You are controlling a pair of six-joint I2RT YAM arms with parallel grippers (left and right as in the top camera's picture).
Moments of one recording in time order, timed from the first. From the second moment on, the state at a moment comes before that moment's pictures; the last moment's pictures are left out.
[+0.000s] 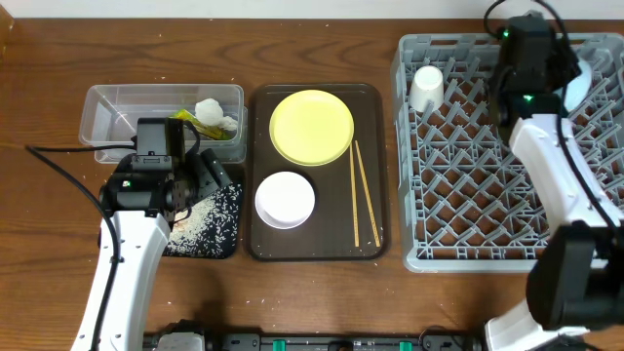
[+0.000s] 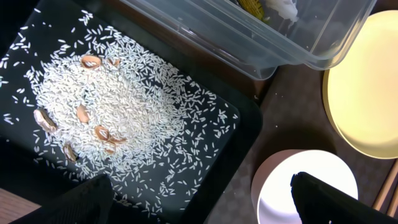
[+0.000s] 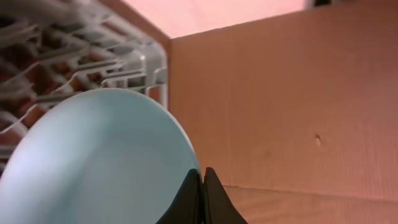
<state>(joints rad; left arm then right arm) 0.00 1.24 1.01 -0.92 -0.03 -0.53 0.03 1.77 1.36 -0.15 0.94 -0.87</state>
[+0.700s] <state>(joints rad) 0.00 1.24 1.01 -0.92 -0.03 -0.53 0.18 1.95 1.37 -0.14 0.94 -0.94</state>
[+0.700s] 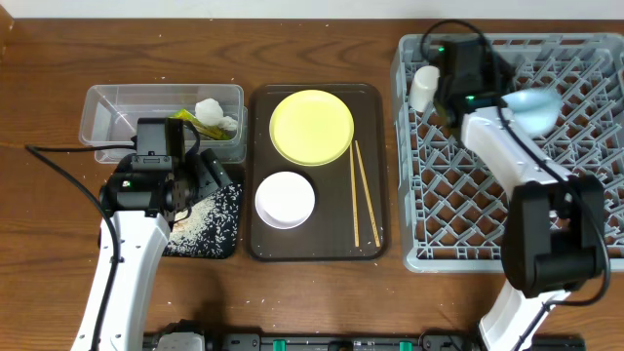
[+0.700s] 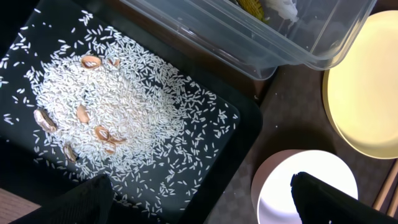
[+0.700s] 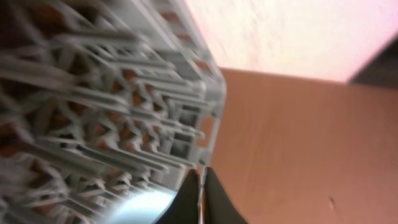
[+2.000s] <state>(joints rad) 0.00 1.24 1.01 -0.92 -0.03 -0.53 -0.42 1.63 1.41 -0.66 -0.20 0.01</state>
